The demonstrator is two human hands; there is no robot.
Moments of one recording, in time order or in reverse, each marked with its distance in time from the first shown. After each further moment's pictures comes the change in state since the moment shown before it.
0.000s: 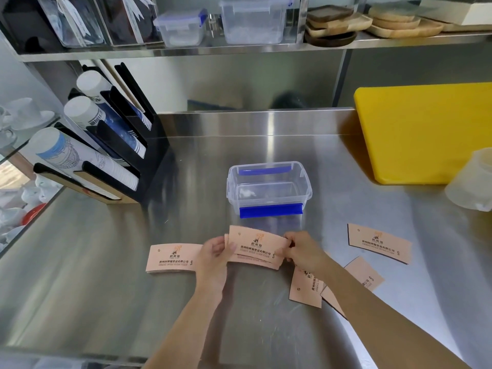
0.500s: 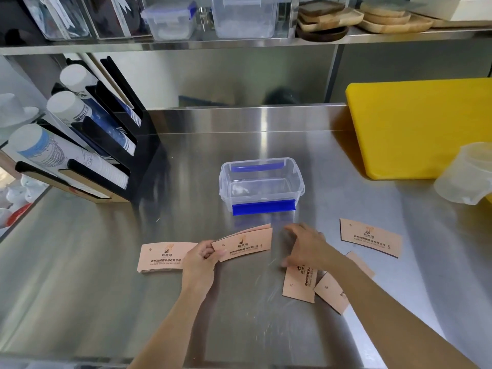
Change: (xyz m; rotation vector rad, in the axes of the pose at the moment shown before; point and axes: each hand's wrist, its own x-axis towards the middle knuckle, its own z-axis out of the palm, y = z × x) left_hand 0.020 -0.024 -0.018 0.132 -0.092 0.057; right_hand 0.006 0.028 -0.021 -0.513 0.028 0.017
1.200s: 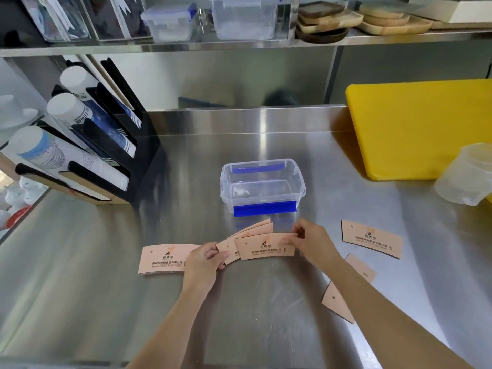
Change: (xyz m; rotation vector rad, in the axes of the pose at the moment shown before) left_hand 0.004 0.002 -0.001 0.063 -0.051 -0.003; right_hand -0.002 -0.010 -0.004 0.449 0.221 0.040
